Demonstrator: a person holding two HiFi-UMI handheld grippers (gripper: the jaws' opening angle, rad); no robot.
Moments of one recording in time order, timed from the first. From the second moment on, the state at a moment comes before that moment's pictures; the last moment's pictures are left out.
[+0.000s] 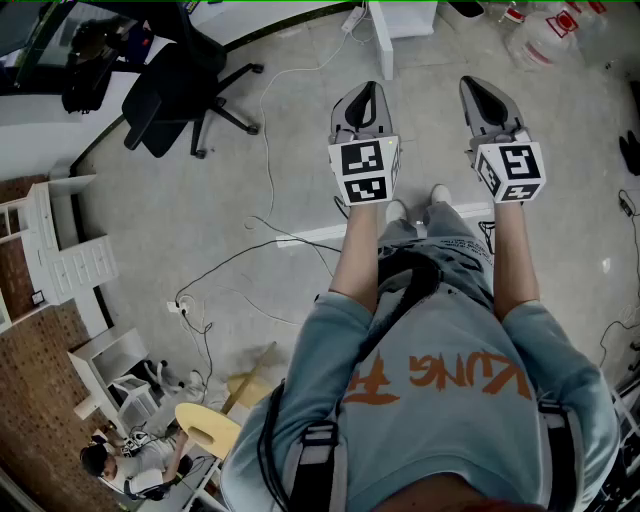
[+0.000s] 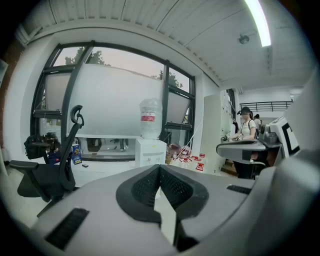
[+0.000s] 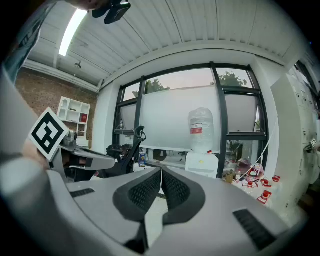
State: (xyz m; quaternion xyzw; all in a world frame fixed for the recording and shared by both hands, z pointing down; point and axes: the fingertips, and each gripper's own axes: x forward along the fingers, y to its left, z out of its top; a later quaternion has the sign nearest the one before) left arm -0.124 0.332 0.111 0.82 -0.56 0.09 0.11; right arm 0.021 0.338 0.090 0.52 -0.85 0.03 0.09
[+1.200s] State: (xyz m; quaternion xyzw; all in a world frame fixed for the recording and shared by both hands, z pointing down) left arm -0.037 0.247 0.076 0.76 -0.64 0.07 0.09; right arm 0.154 0.201 0.057 0.49 -0.87 0.02 0.04
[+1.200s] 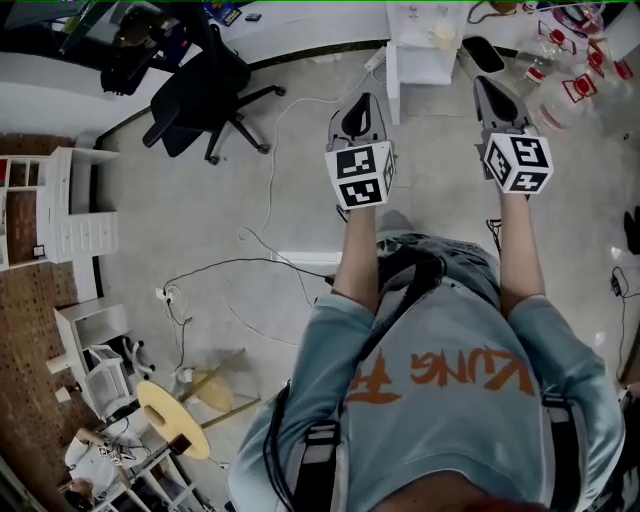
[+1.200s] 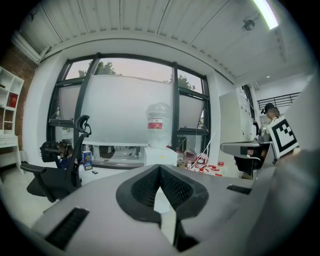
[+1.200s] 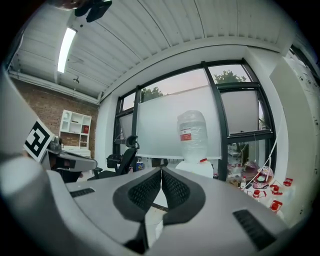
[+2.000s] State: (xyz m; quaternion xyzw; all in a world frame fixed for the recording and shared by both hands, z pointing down) left arm -0.051 0.124 0.086 0.77 -0.63 0.05 0.10; right arm 0.157 0.088 0.072 0.51 -0.86 0.04 0.05
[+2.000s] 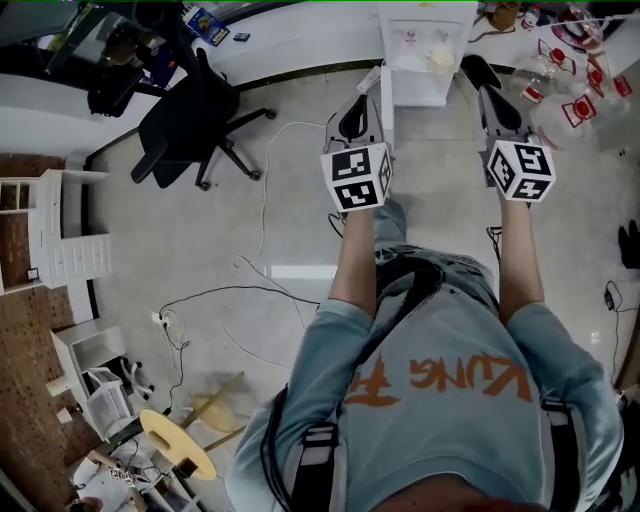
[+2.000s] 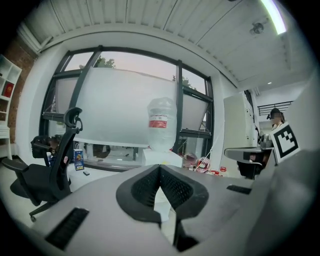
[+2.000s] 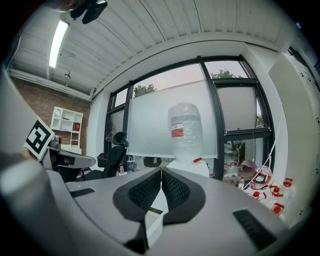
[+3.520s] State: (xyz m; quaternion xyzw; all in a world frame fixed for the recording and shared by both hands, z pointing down) left arm -0.170 -0.105 0.212 0.75 -0.61 0.06 0.25; right arm 0.026 -0.152 0.145 0.52 -0.83 0.09 0.16
